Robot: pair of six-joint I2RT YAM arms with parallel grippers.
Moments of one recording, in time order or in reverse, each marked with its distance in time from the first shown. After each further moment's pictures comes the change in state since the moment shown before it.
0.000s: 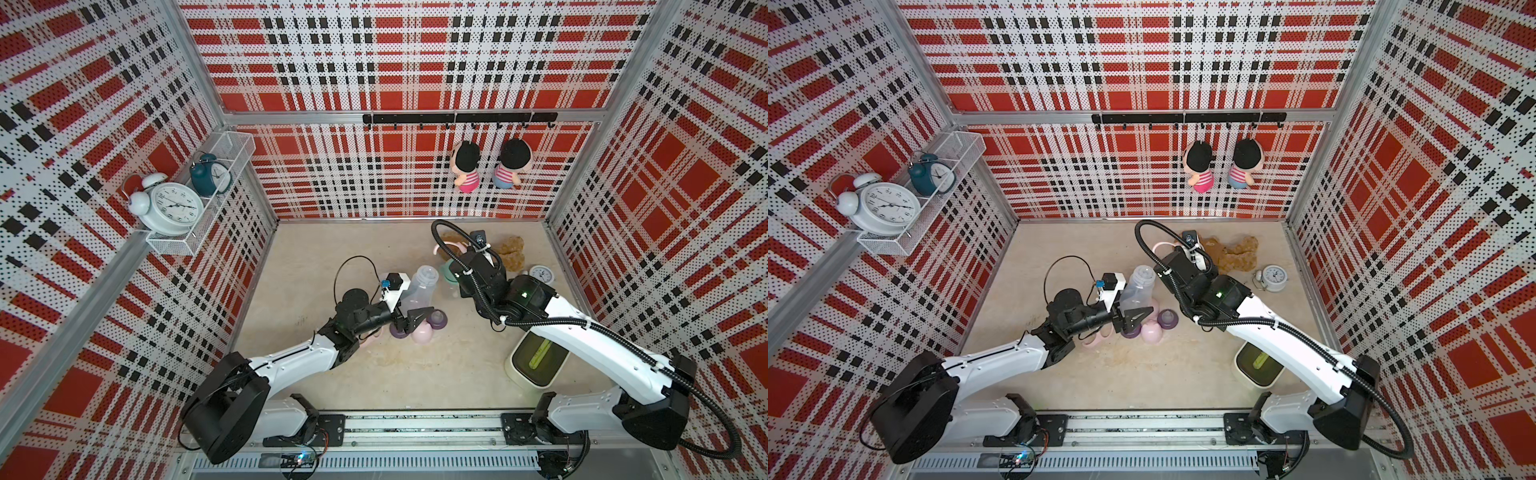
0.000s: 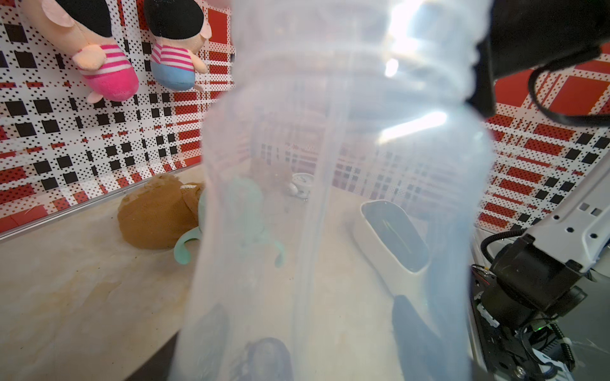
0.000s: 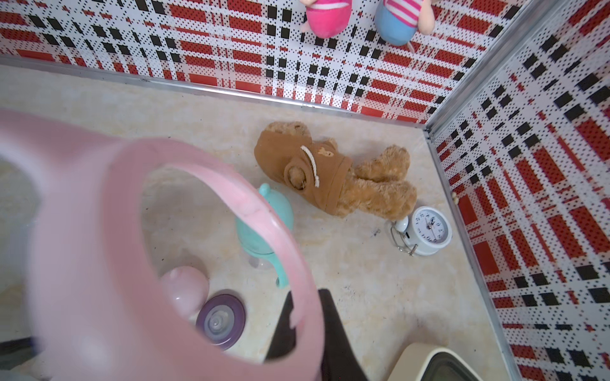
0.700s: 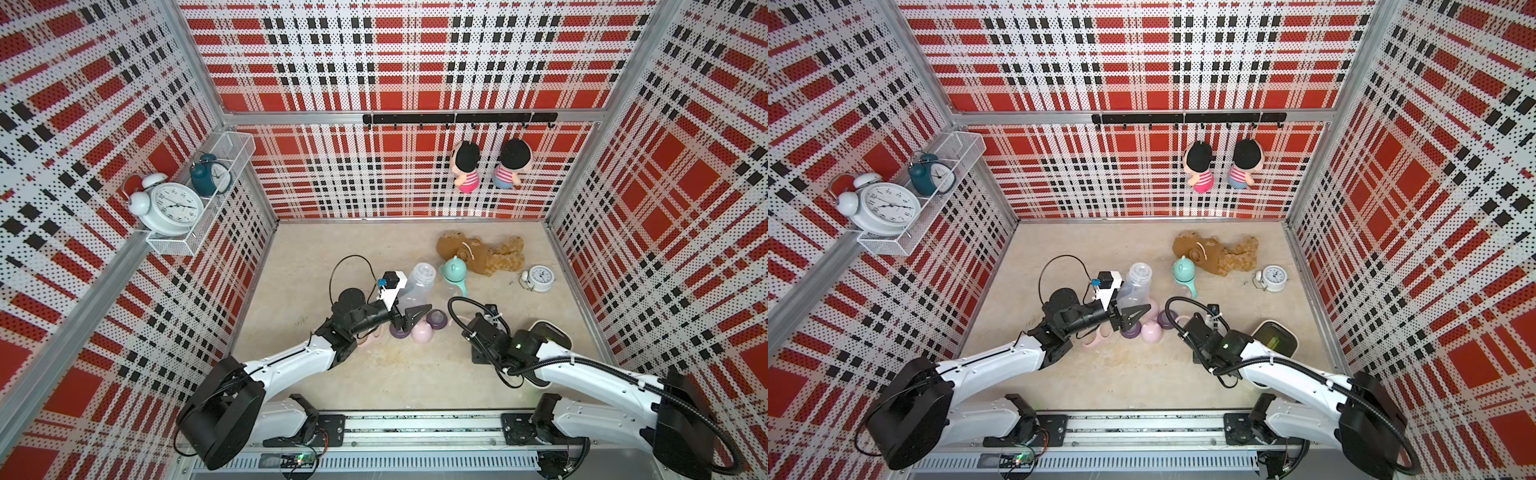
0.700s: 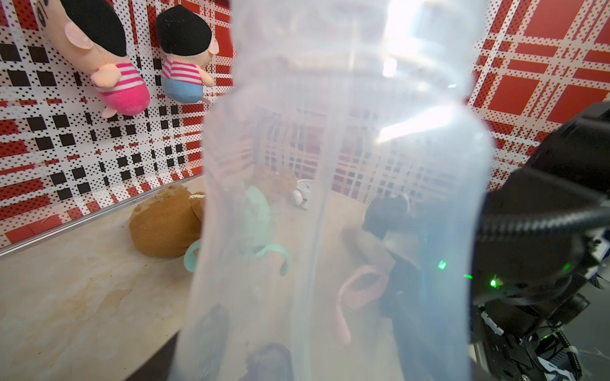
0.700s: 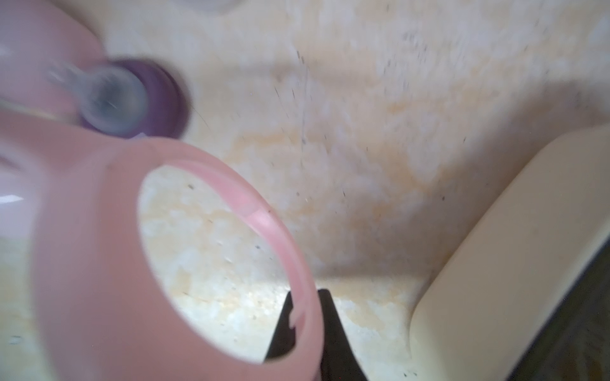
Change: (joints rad) left arm 0.012 -0.037 0.000 -0.002 -0.001 0.001; right arm 0.007 -0.237 -0.702 0.106 -0.387 0.413
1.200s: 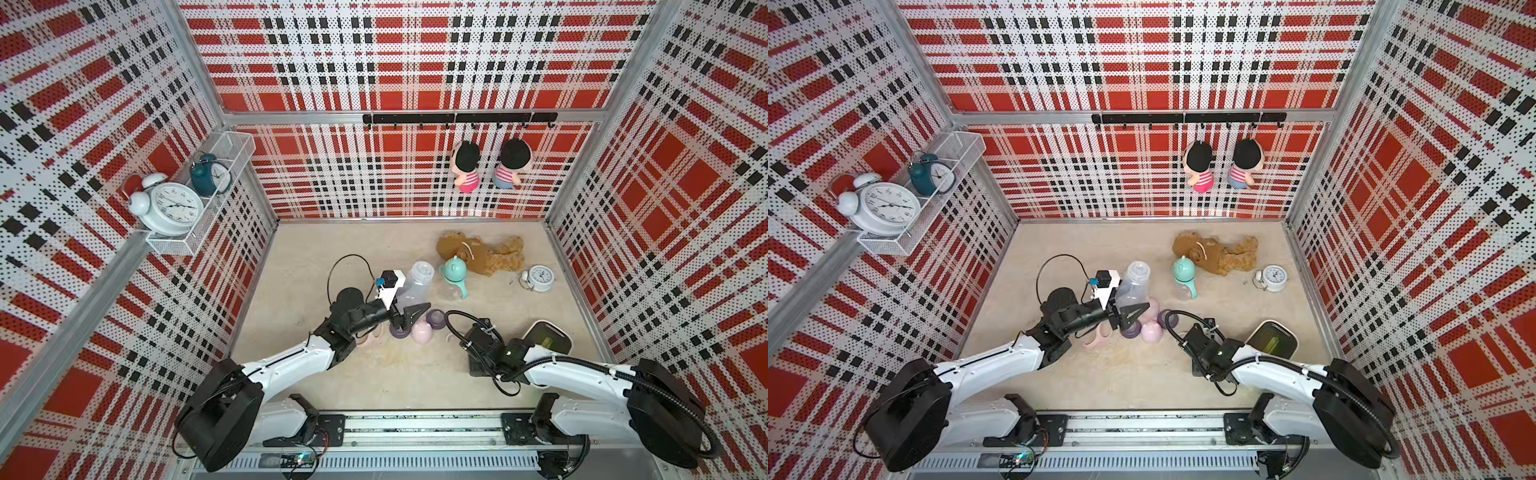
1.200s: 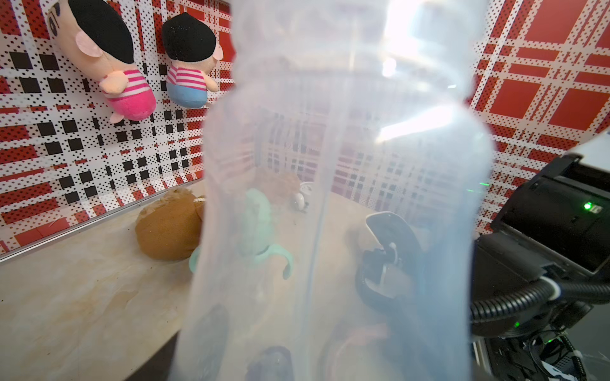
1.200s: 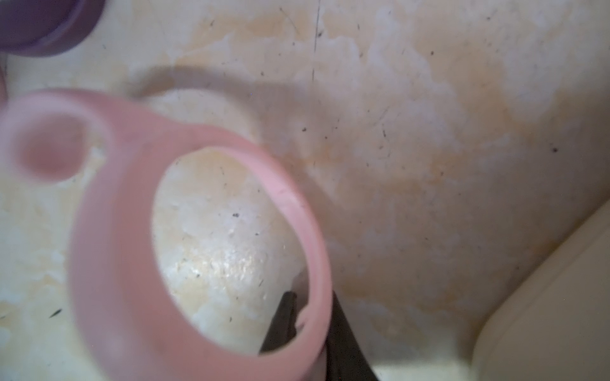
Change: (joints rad) left arm 0.013 -0.016 0.000 0.000 0.000 0.000; right arm 0.000 0.098 -0.197 0.181 -0.150 -0.003
